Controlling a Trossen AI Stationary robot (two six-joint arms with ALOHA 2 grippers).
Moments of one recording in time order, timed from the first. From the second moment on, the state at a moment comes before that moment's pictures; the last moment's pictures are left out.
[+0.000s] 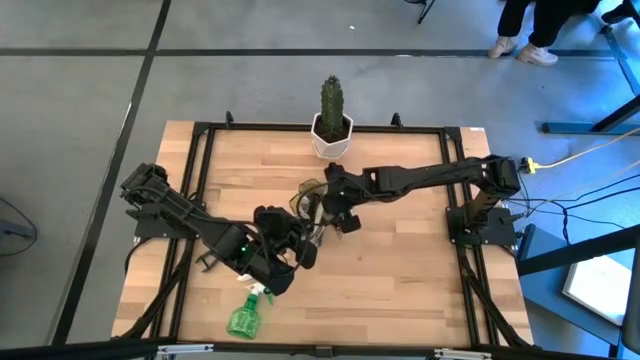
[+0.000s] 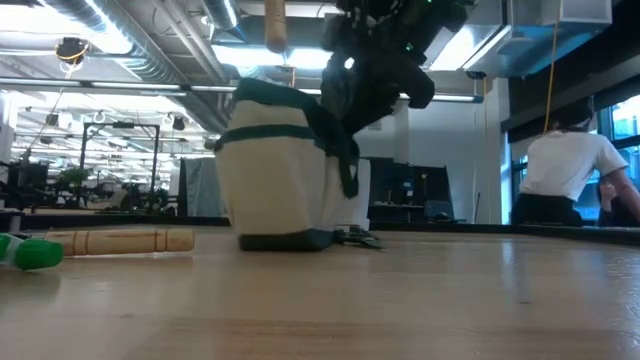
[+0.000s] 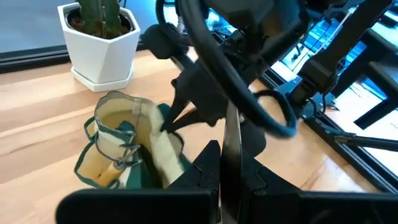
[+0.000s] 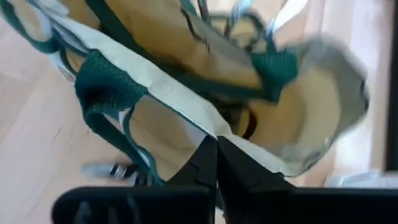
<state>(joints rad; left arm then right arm) -0.53 1.67 1.57 -0.92 -1.03 -1.34 0.00 1.76 1.31 -0.50 0.08 -0.43</state>
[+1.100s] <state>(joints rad) -0.53 1.76 1.57 -0.89 -1.13 -1.37 0.15 1.76 1.54 -0.77 0.01 0.02</state>
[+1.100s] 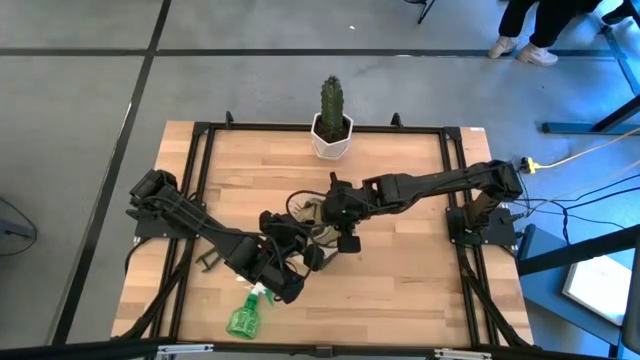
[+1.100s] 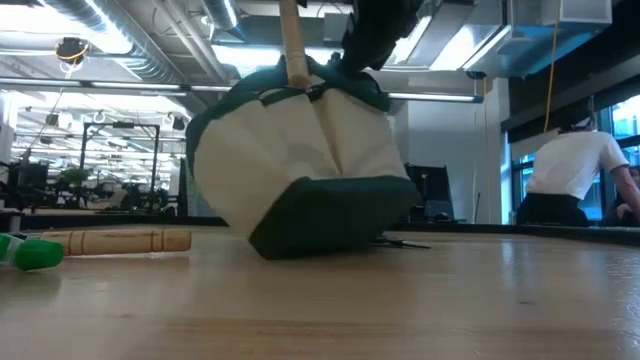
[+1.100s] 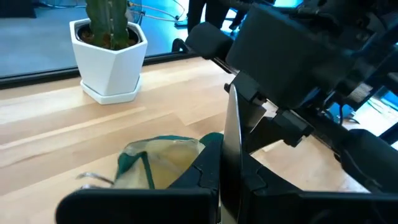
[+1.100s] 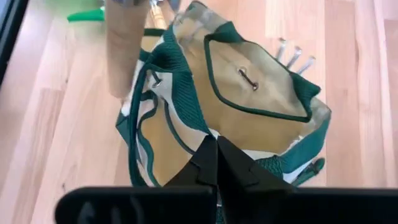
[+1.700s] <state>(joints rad) -0.54 1.76 1.57 -0.89 -1.14 -1.37 0.20 1.79 1.42 -0.74 0.02 0.02</state>
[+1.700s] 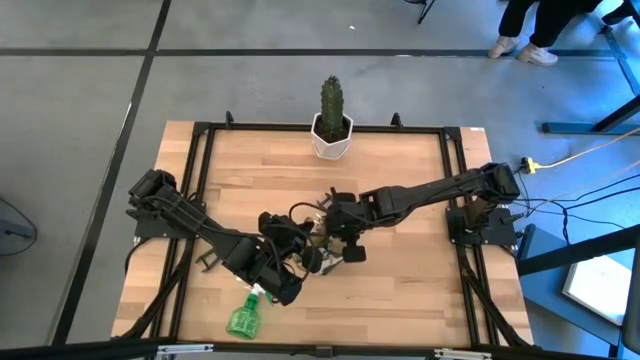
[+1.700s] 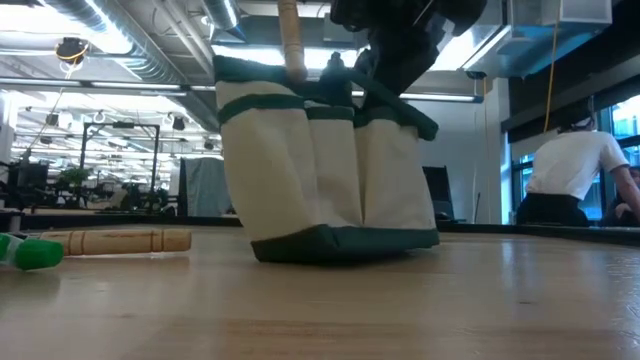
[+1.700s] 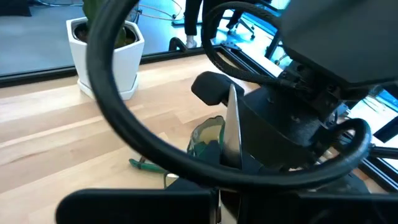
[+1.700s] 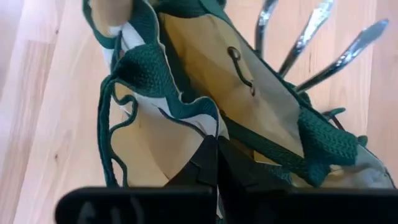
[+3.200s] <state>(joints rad) -0.54 1.82 1.57 -0.77 -1.15 -1.29 0.35 1.74 1.49 -0.70 -0.01 -0.27</state>
